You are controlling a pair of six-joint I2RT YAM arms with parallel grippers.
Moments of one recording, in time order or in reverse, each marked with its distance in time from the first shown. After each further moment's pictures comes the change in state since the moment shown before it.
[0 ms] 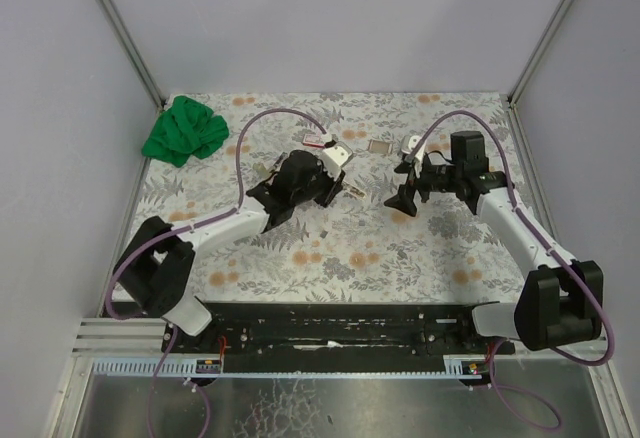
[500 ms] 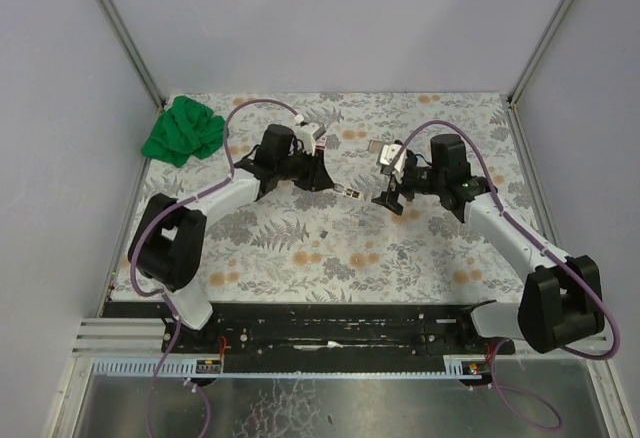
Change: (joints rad) left arm 0.248 0.156 0.170 -0.199 0.441 -0.298; right arm 0.133 -0.001 -0.044 0.163 0.182 -0.066
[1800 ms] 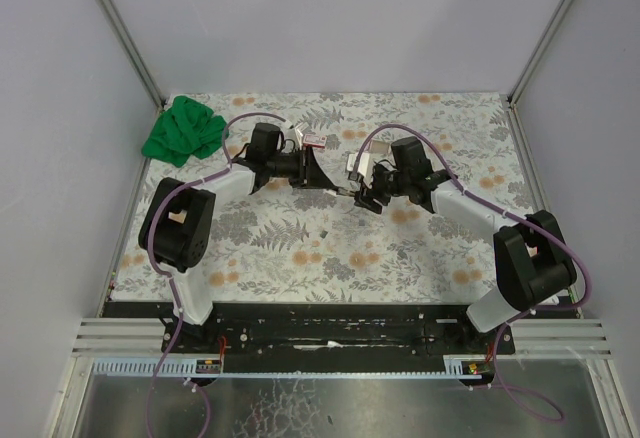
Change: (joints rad) left arm 0.135 0.144 0.006 0.133 0.396 -0.366; right arm 0.167 0.249 0.073 0.051 0.147 0.007
